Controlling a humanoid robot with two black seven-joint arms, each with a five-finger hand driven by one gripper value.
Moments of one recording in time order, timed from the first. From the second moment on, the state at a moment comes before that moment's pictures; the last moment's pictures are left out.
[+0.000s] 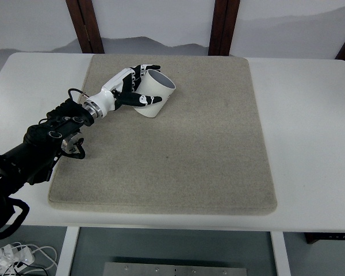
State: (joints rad) left arm -0.95 0.08 -0.28 -0.27 0.47 -0.30 -0.61; right arm 0.00 0.00 -0.01 0.19 -0.04 -0.01 -0.03
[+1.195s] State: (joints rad) left arm -0.96 0.08 -0.33 -0.29 0.46 -0.31 -0.61; right arm 0.00 0.00 -0.01 0.19 -0.04 -0.01 -0.03
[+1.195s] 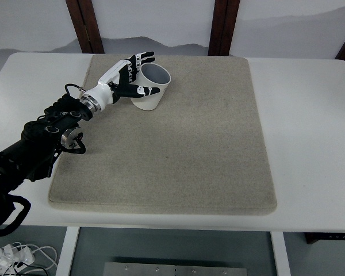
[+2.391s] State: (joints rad) left arm -1.05 0.26 -0.40 -0.30 0.45 -0.43 -0.61; right arm 0.00 0.00 -0.01 0.19 -0.04 -0.01 -0.03
